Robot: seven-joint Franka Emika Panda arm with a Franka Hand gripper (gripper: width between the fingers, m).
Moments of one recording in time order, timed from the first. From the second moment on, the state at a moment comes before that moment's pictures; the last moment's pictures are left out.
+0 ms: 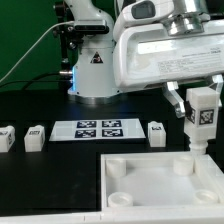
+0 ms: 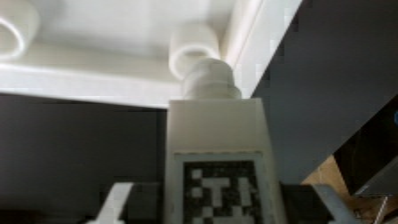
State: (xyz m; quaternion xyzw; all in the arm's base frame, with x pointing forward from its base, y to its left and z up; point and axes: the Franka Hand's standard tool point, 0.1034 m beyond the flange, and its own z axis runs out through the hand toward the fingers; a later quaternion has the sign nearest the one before) arm 0.603 0.118 0.129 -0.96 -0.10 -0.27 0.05
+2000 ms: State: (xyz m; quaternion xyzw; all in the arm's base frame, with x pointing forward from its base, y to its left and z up) arm 0.619 0.116 0.081 -0.95 -0.09 -0.29 0.05
